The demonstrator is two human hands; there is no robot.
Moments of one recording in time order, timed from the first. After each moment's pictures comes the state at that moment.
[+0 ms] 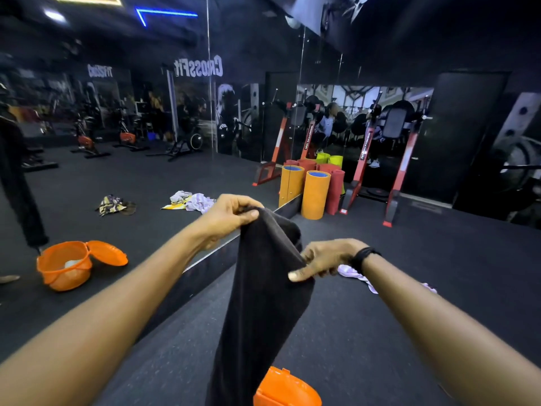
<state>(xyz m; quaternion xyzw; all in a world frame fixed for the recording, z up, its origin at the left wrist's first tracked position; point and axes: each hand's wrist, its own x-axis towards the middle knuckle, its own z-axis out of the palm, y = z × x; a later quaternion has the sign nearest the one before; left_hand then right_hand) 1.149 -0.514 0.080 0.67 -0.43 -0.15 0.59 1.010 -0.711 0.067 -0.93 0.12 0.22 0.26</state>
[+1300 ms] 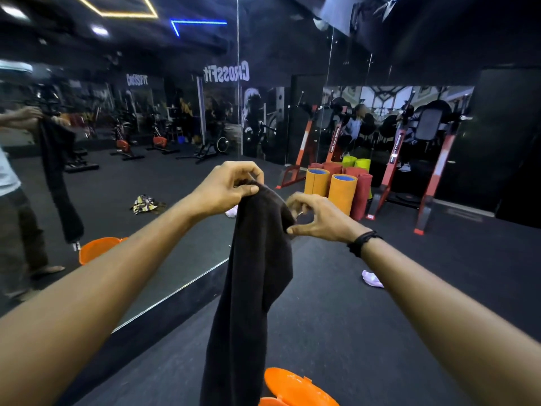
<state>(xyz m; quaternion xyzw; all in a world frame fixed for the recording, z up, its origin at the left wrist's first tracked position) 1.174 -0.466 0.141 0.75 -0.49 0.03 0.43 1.077 -0.694 0.094 -0.96 -0.08 -0.15 0.22</state>
